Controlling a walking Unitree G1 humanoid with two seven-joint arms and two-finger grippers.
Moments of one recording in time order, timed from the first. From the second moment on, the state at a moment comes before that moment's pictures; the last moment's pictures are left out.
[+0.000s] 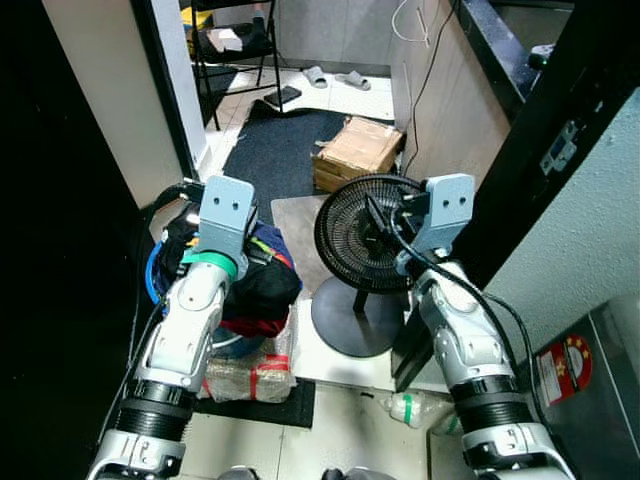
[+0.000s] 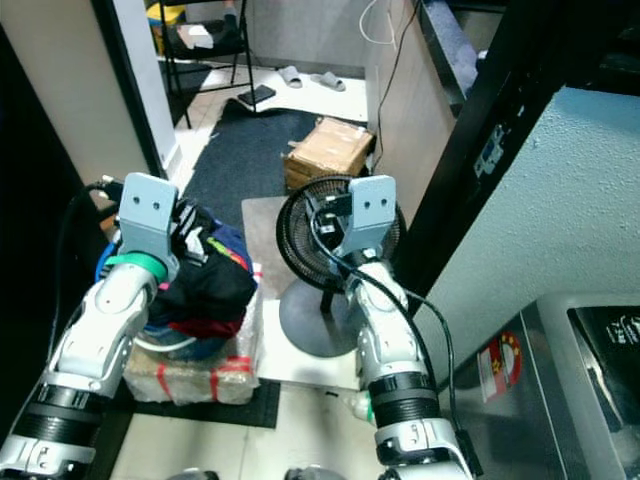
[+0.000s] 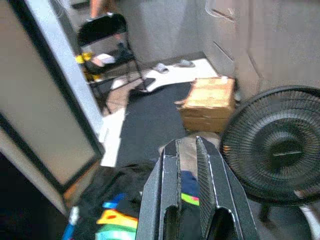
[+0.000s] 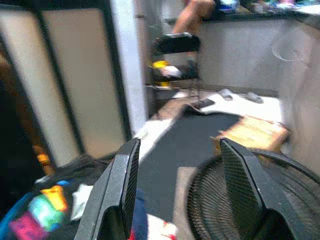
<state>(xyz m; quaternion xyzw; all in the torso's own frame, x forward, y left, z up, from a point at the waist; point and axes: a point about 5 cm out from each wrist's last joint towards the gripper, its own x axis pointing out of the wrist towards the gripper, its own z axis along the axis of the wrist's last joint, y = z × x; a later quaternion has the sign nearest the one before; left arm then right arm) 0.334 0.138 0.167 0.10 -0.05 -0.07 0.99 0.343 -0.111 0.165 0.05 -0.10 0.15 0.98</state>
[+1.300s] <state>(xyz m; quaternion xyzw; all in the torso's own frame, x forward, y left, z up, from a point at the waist) 0.335 0.136 0.168 0.10 -0.05 -0.07 0.99 0.344 -0.110 0.168 0.04 -0.11 0.16 0.98</state>
